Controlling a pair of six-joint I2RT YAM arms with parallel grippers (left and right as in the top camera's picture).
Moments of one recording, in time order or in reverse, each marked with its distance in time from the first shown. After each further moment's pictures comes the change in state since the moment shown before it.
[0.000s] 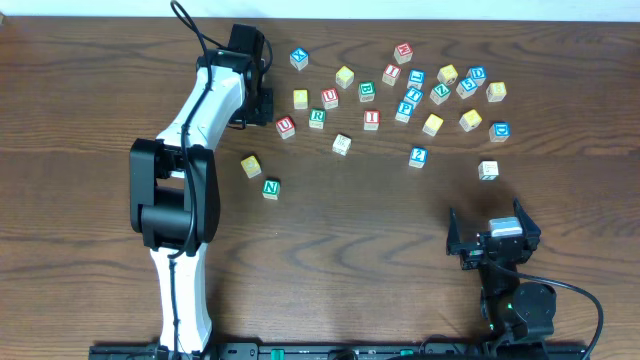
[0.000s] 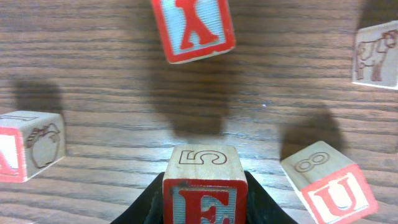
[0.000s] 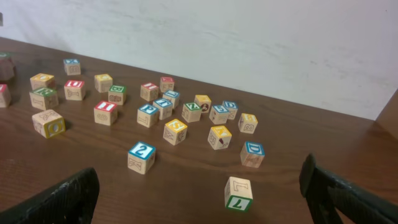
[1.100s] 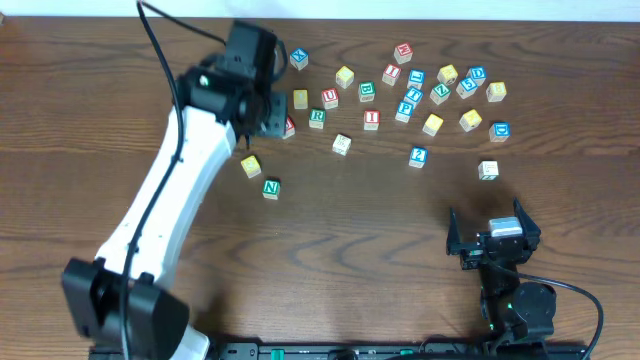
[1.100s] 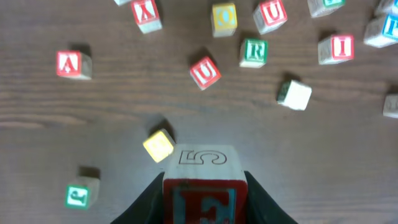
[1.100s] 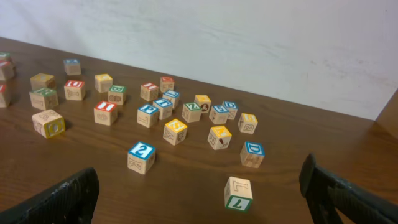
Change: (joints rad) left arm -0.158 -0.561 -0.217 -0.134 -0.007 -0.103; right arm 0.000 0.000 0.000 0.000 0.000 0.000
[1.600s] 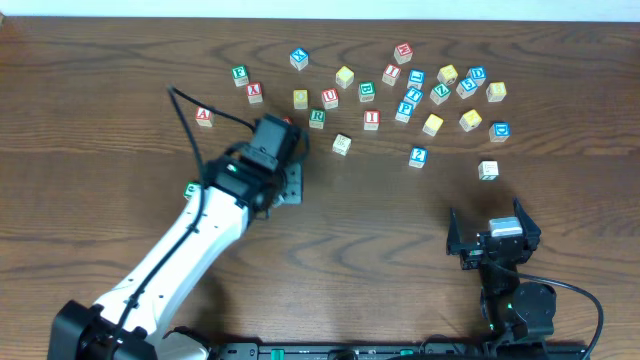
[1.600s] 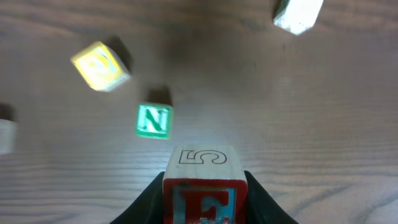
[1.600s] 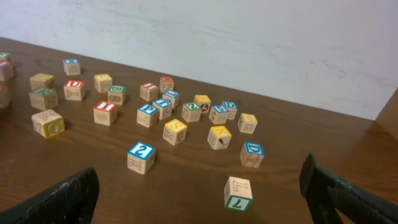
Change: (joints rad) left arm -0.164 -0.232 -0.554 0.295 -0.014 -0.209; right arm 0.000 0.000 0.000 0.000 0.000 0.000
